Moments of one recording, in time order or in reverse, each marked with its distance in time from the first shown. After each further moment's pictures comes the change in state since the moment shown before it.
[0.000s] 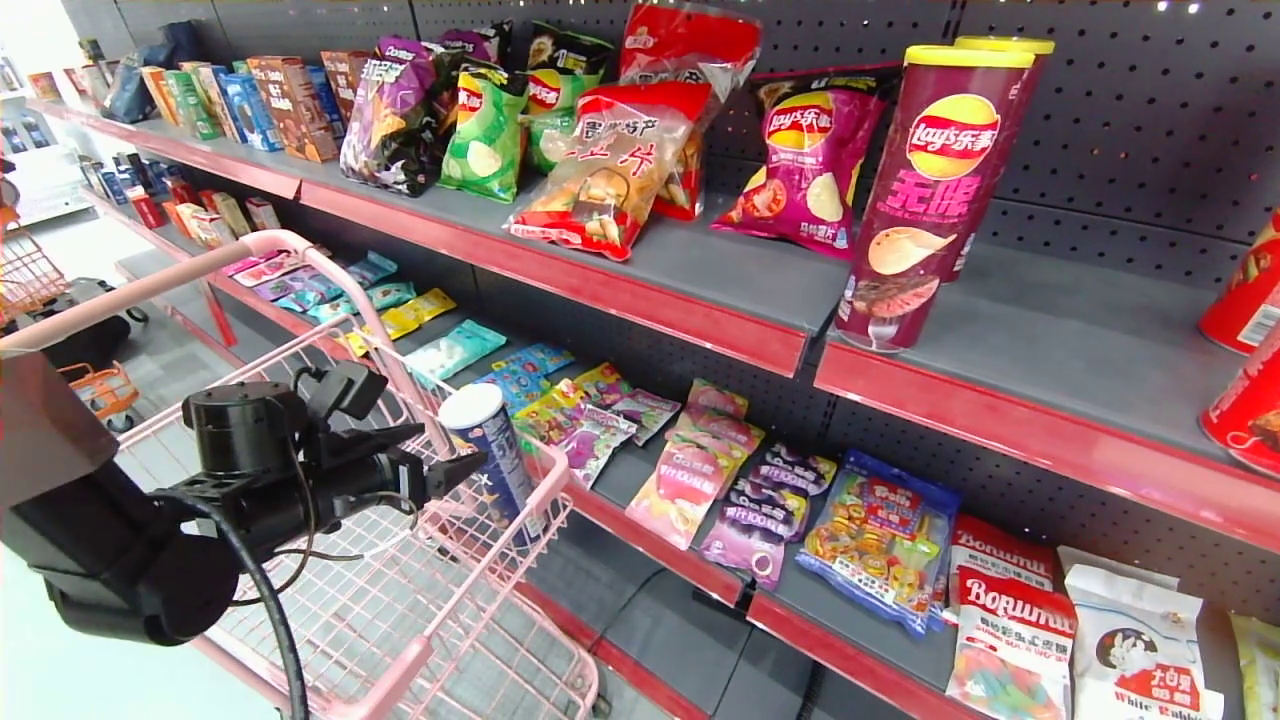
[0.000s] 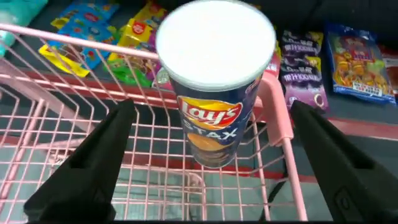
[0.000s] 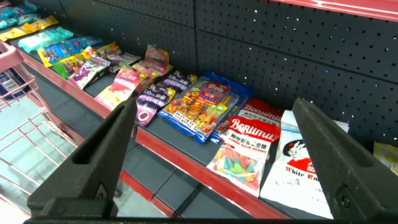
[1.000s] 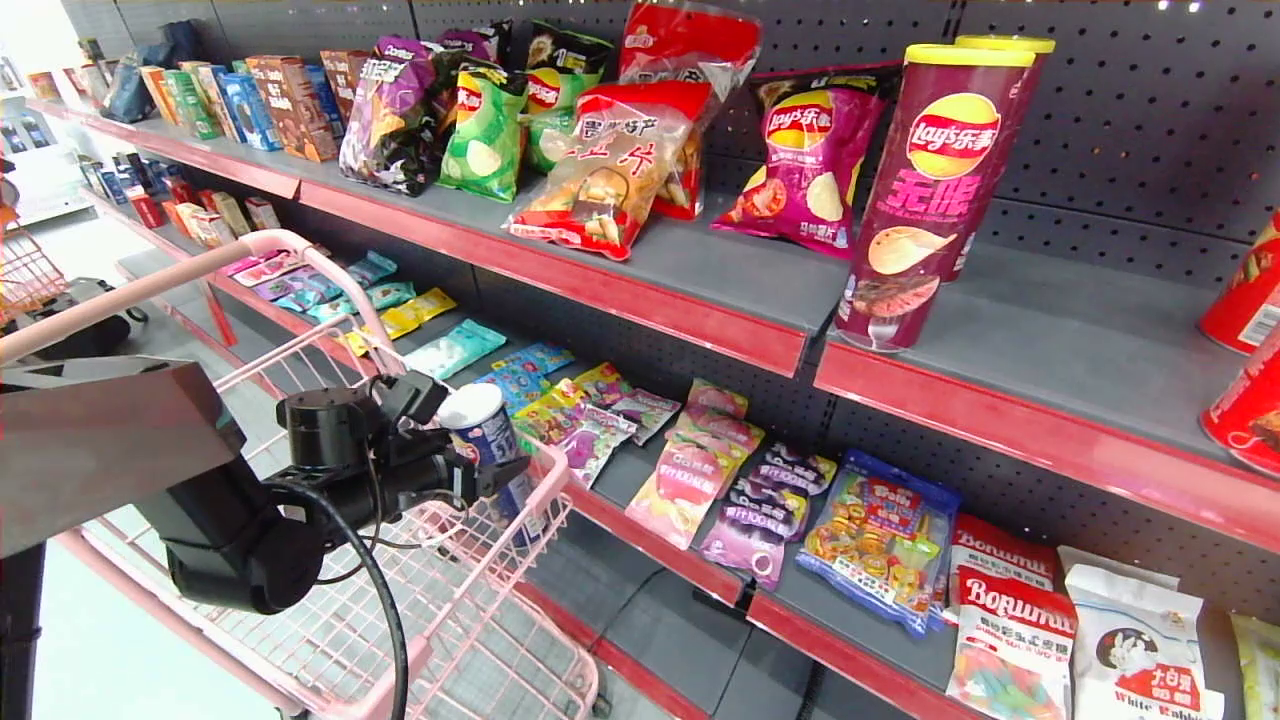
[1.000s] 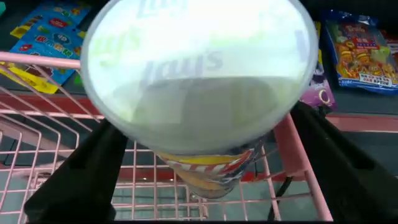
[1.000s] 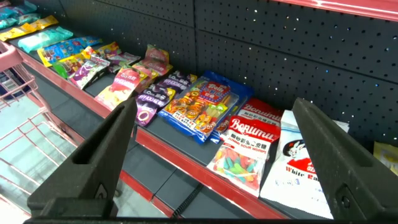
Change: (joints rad) left arm -0.061 0.193 -0.157 -0.037 -0.010 0.030; right arm 0.000 0.000 0.000 0.000 0.000 0.000
